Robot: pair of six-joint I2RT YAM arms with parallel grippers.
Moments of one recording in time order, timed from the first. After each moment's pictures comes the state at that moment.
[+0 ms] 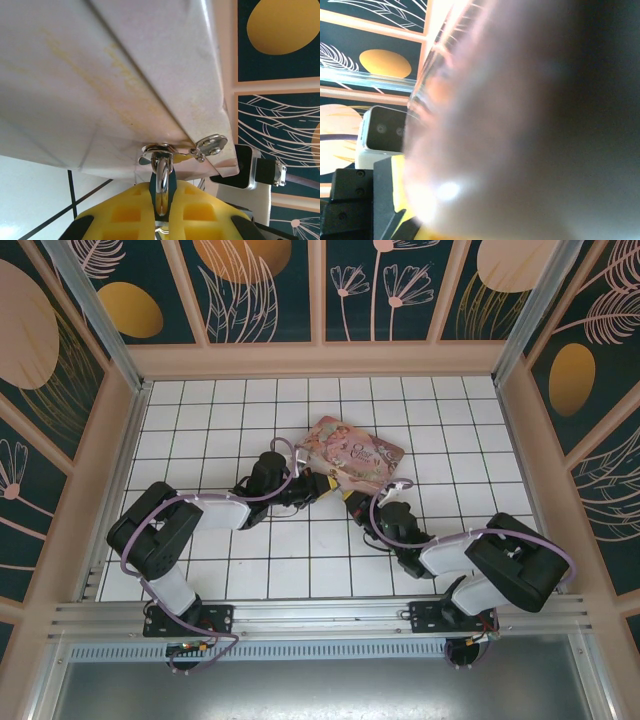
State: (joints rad) left arm -0.65 1.71 0.71 0.60 0.55 -1.18; right arm 0.82 1.42 0.23 0.96 0.13 1.34
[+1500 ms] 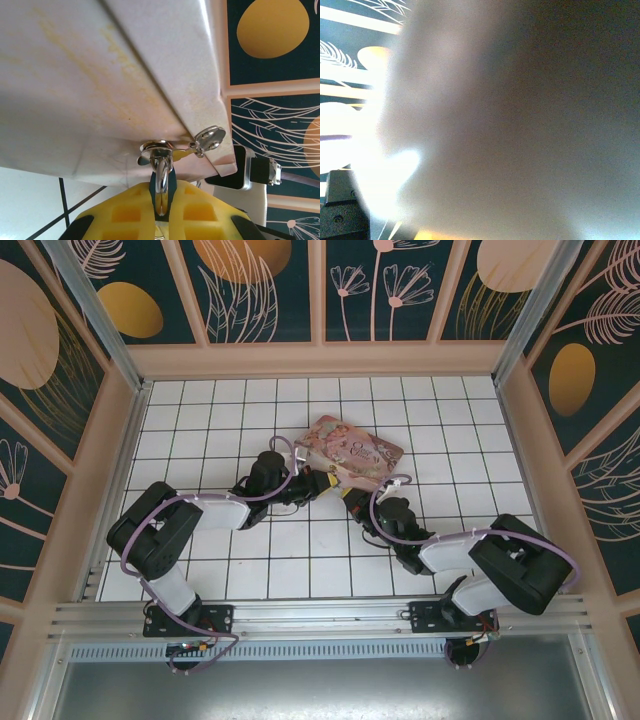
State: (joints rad) left arm -0.65 1.71 0.70 0.64 0.55 -1.19; right arm 0.81 1.40 0.26 0.89 0.10 1.34
